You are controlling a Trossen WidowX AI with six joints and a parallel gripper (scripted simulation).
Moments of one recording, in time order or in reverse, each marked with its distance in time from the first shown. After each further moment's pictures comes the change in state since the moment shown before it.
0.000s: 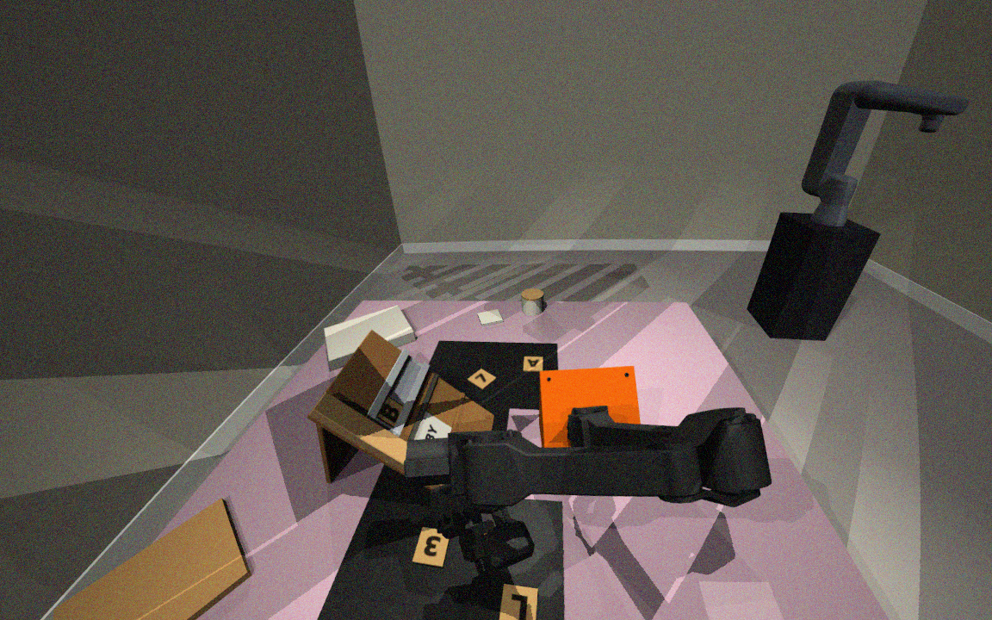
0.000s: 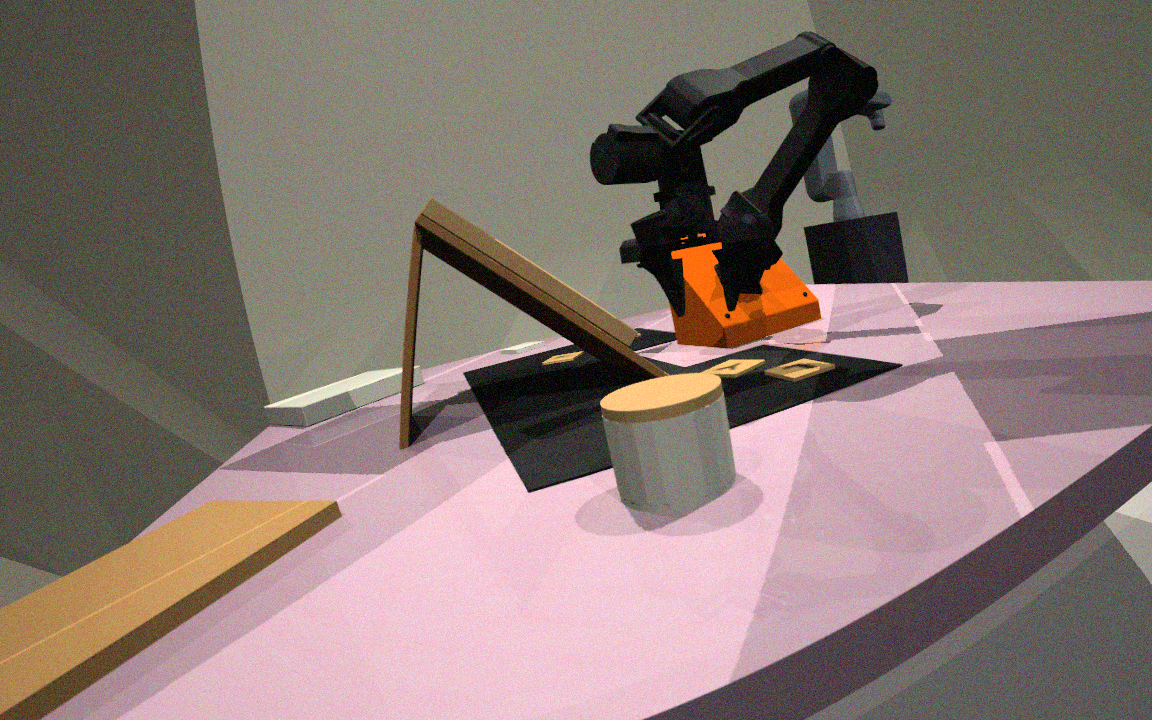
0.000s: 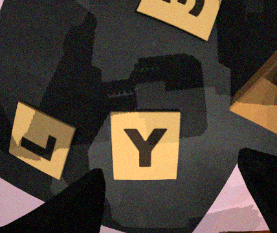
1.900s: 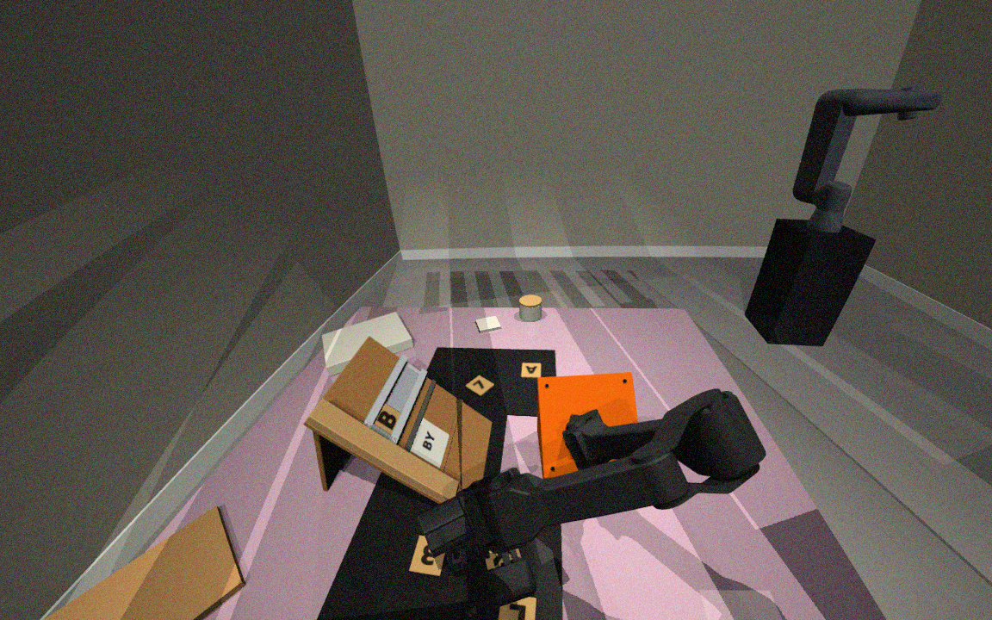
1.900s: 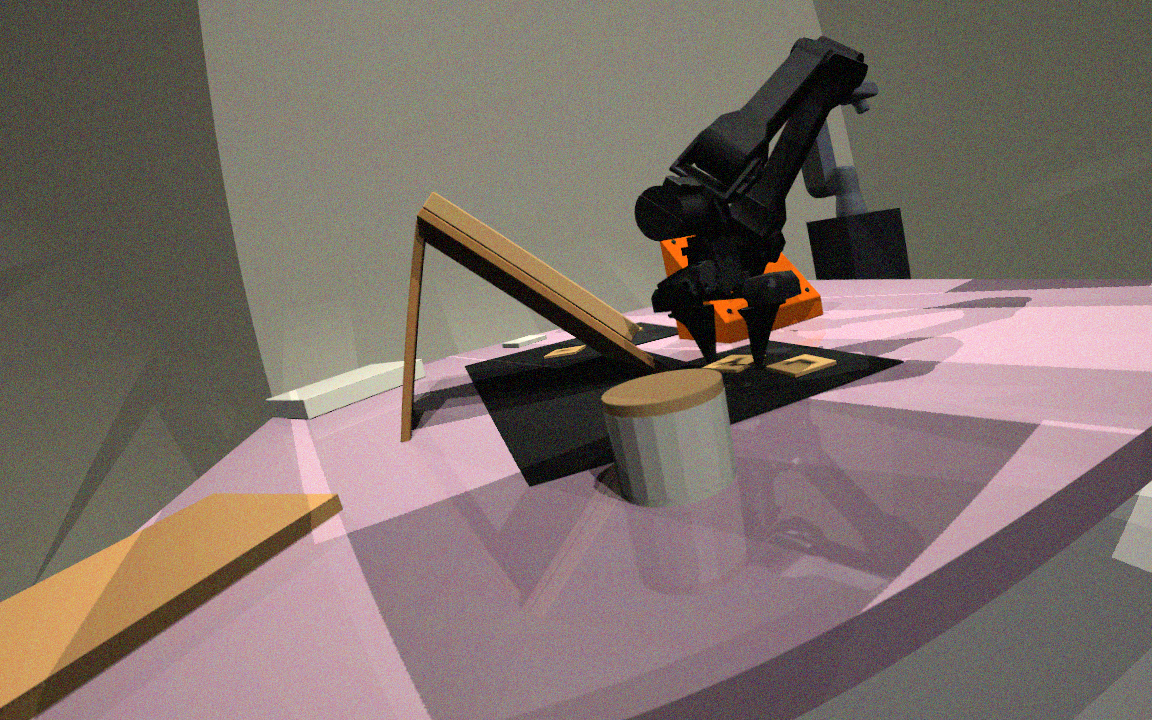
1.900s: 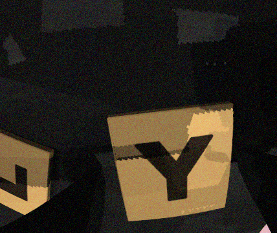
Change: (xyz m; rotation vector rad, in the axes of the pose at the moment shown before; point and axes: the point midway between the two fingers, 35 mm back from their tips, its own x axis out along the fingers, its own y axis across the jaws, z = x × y) arm 0.070 0.016 -0.017 0.117 0.062 0.006
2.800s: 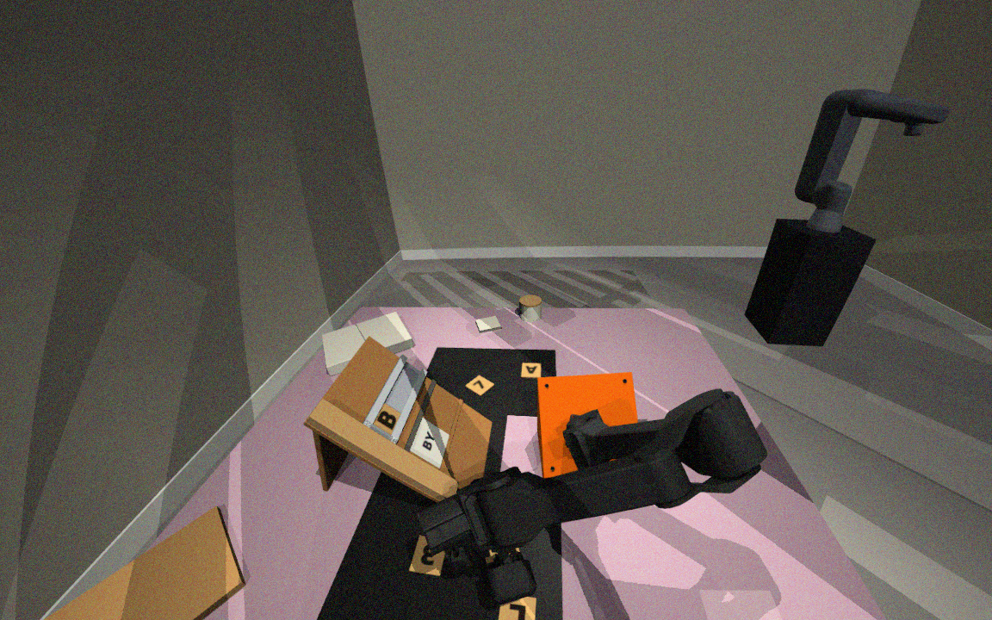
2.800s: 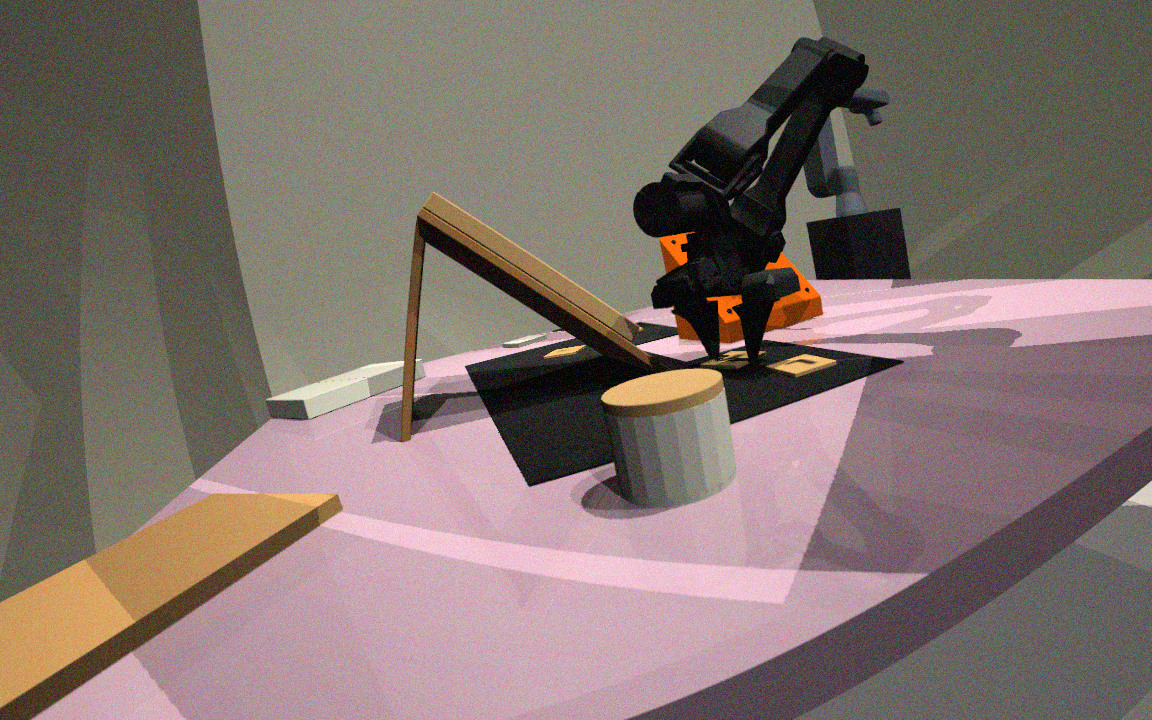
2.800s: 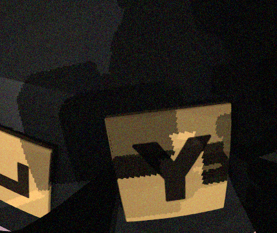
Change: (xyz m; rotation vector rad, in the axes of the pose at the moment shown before) arm -0.004 -0.001 0.000 0.011 0.000 -0.007
